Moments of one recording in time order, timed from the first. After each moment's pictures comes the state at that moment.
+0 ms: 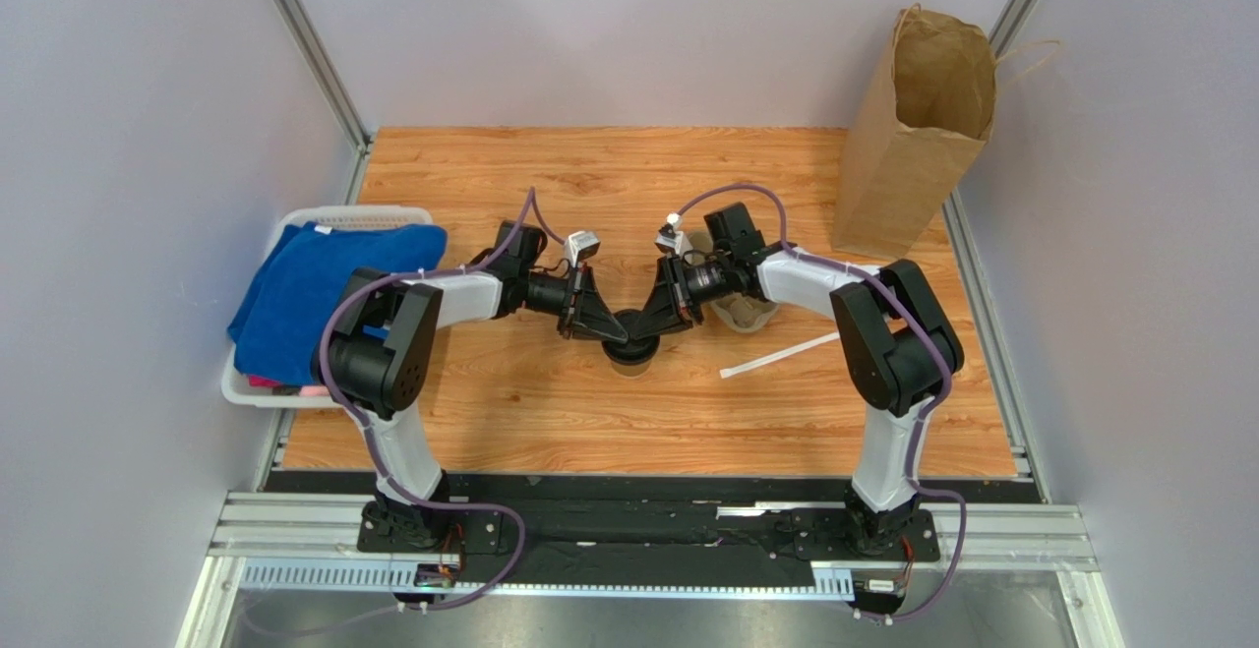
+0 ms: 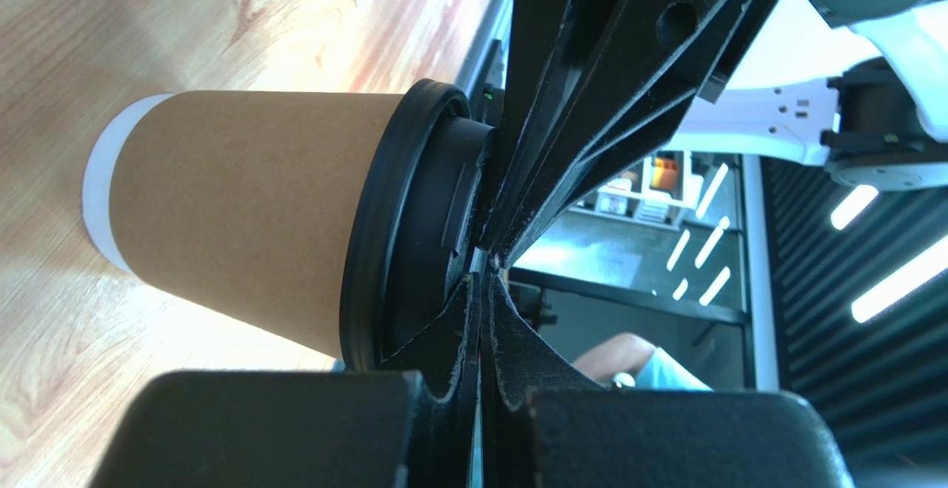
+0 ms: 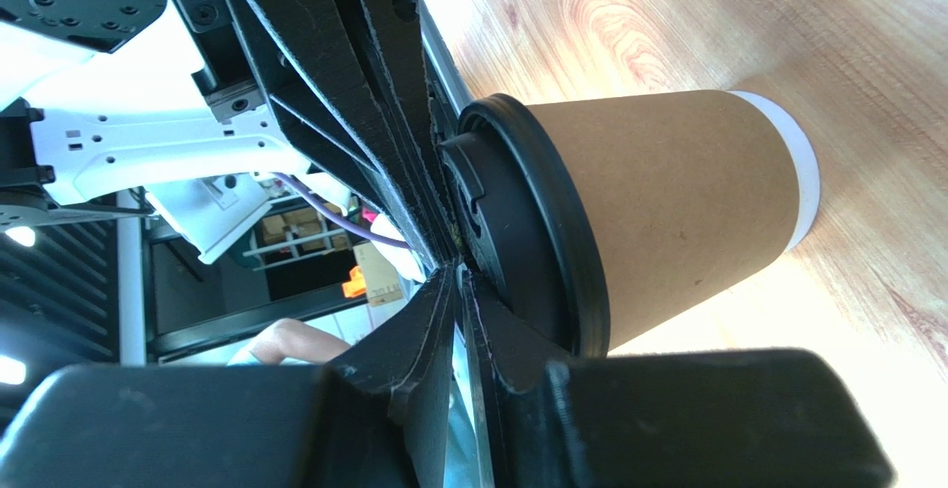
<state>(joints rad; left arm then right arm) -0.33 1.82 0.92 0.01 1.23 -0.67 0.46 1.91 1.16 -0.17 -1.10 0.63</state>
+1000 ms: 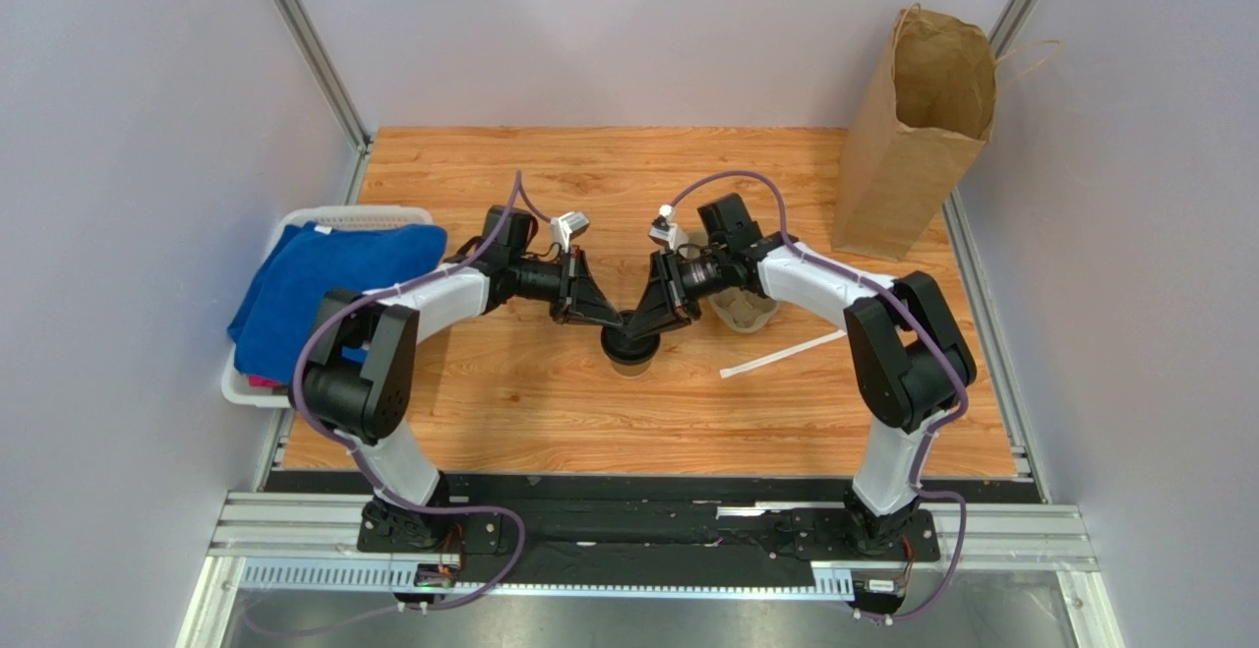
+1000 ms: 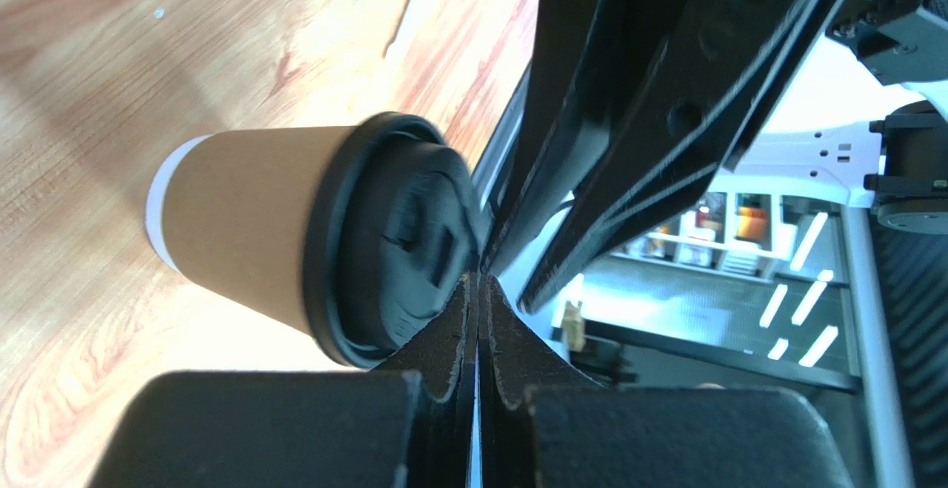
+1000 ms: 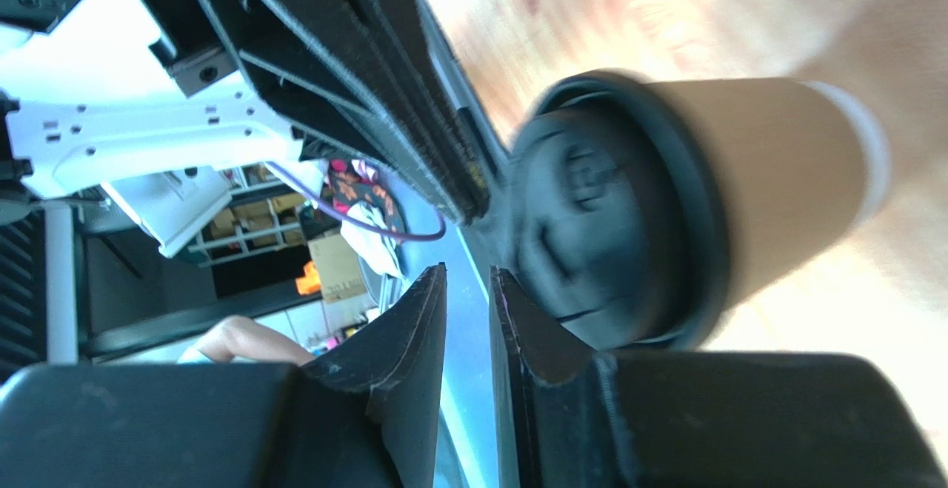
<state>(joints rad) -0.32 1.71 0.95 -0.05 1.11 -0.62 0.50 1.84 1.21 -0.28 -1.05 0.58</state>
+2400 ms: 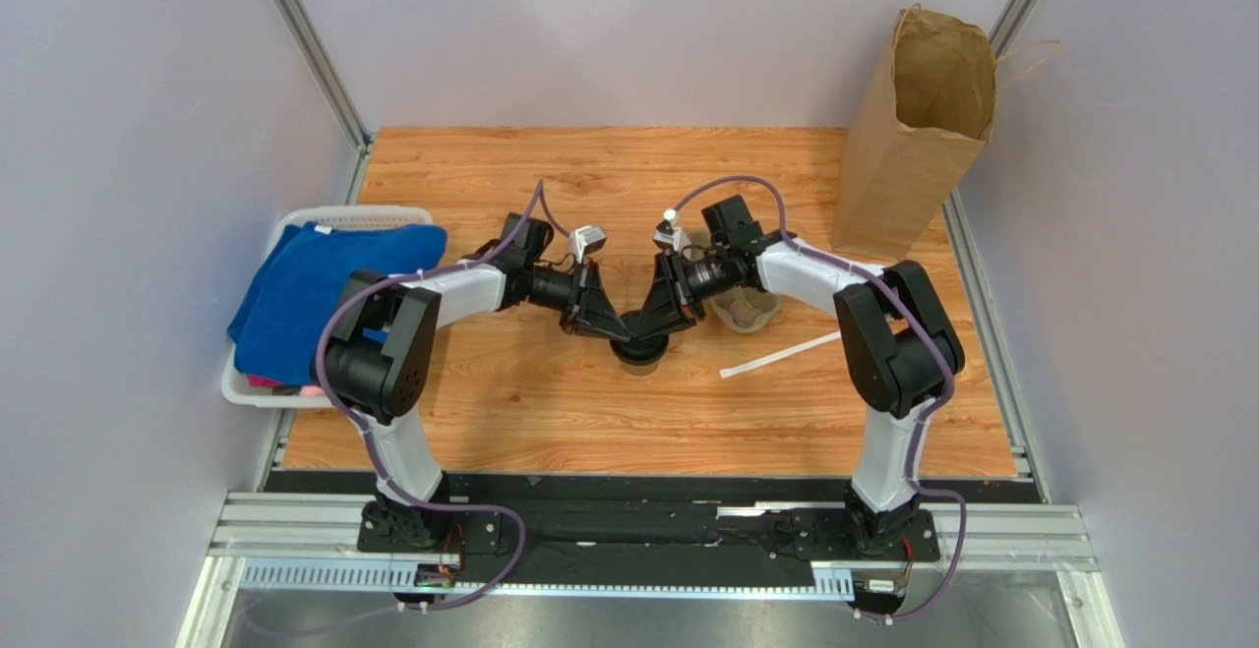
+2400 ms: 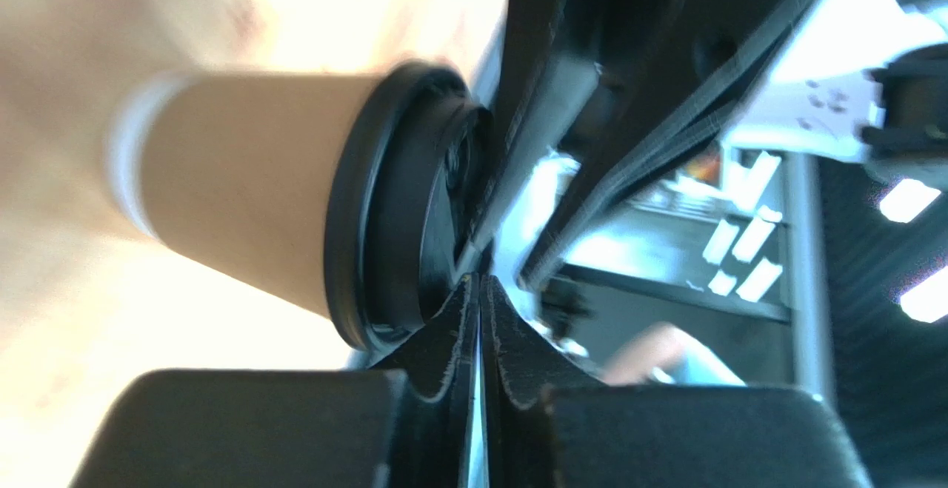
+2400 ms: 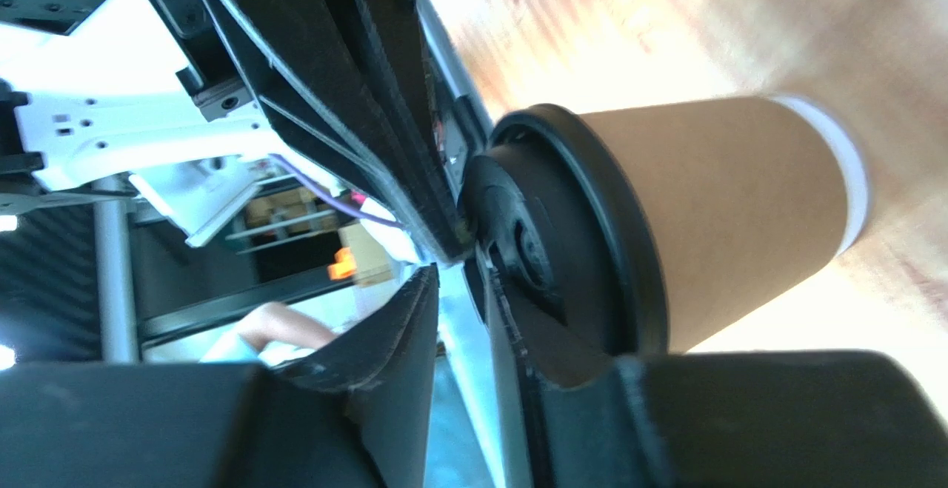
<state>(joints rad) -0.35 1.80 0.97 -0.10 1.23 -0.59 0.46 1.91 1.22 -0.32 -1.12 0.55</state>
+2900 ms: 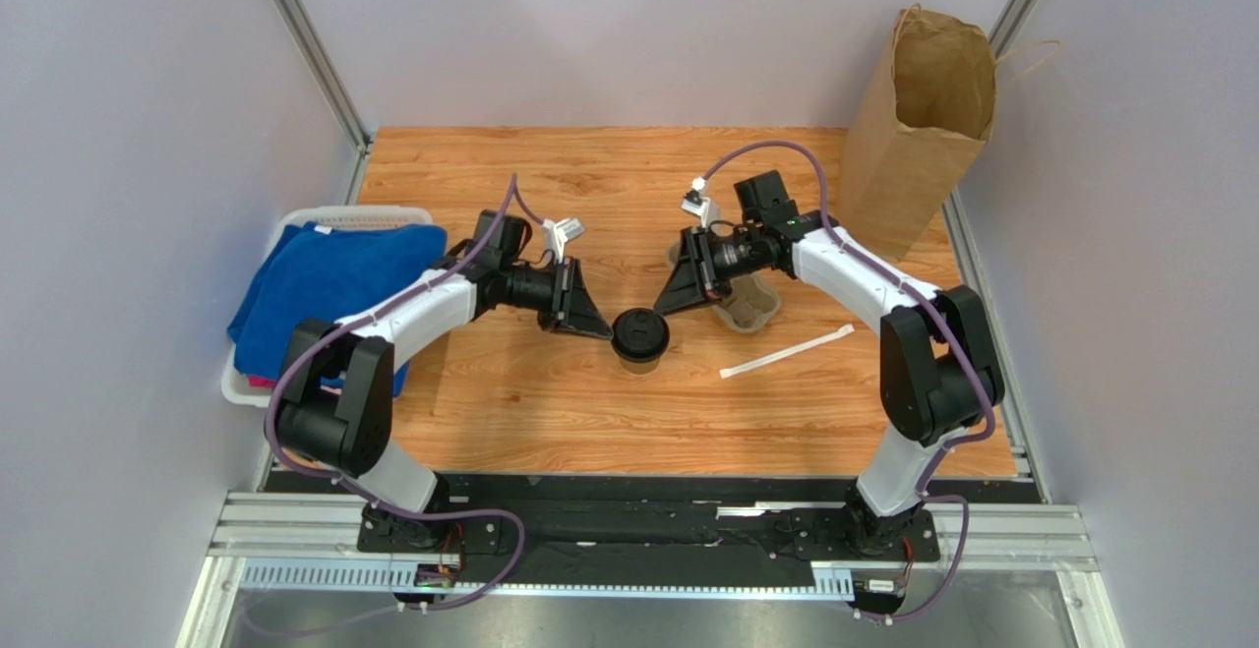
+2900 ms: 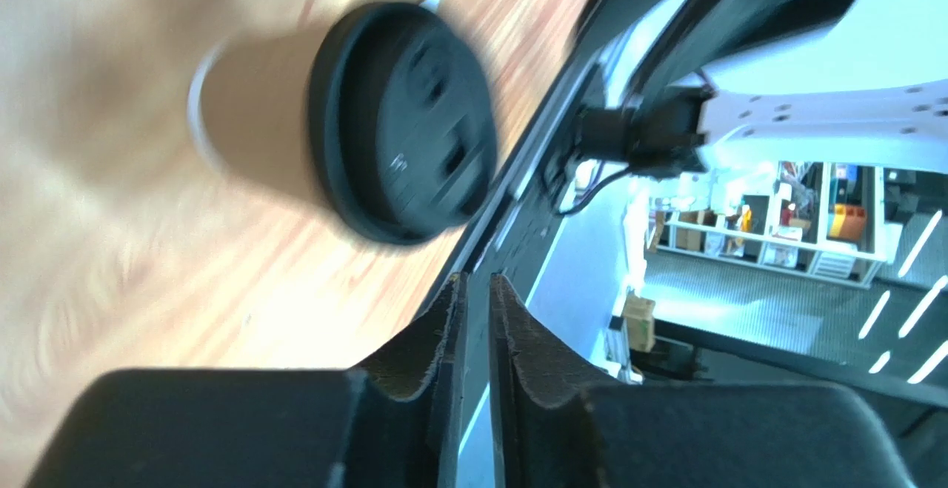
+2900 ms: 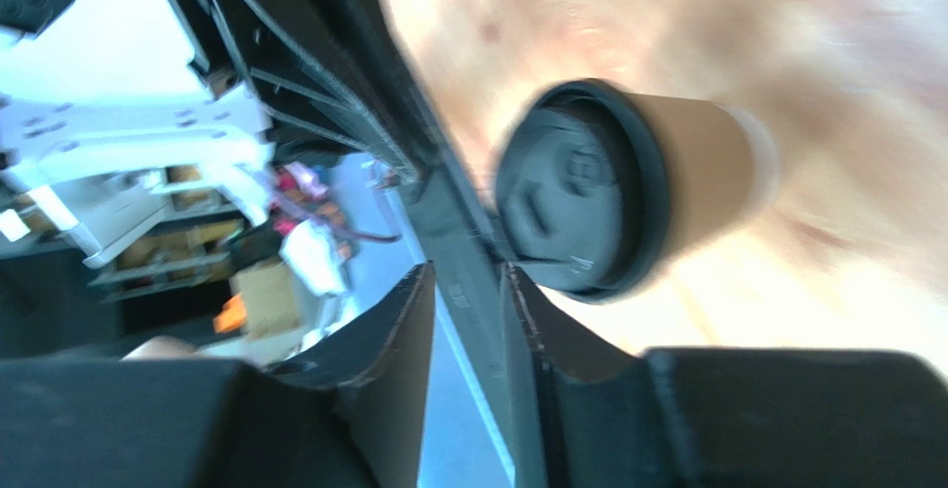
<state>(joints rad) -0.33 1.58 0.97 -0.27 1.03 -0.43 0.40 1.75 1.27 -0.47 -1.02 0.37</state>
